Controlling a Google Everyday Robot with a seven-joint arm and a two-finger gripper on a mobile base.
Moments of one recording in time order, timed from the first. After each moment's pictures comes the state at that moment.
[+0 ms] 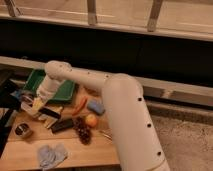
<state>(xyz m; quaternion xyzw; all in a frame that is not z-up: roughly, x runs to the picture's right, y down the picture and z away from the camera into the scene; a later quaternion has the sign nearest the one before) -0.353 0.090 0.778 -0.53 -0.21 0.25 0.78</state>
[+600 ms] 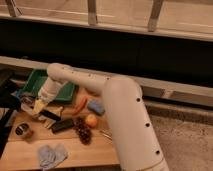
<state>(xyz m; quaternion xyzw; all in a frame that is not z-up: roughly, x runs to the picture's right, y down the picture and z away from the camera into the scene) -0.349 0.100 0.785 -0.54 -0.21 0.26 0.78</state>
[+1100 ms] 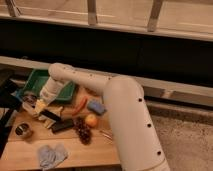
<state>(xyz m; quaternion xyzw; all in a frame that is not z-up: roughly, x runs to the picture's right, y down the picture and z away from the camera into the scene) -0.345 0.097 0.788 -0.54 -0.21 0.26 0.78</state>
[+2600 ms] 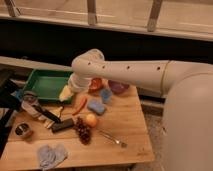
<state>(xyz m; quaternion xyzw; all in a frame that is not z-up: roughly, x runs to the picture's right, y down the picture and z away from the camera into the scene) -0.133 0.019 0.727 -0.30 -0.03 0.54 0.78</state>
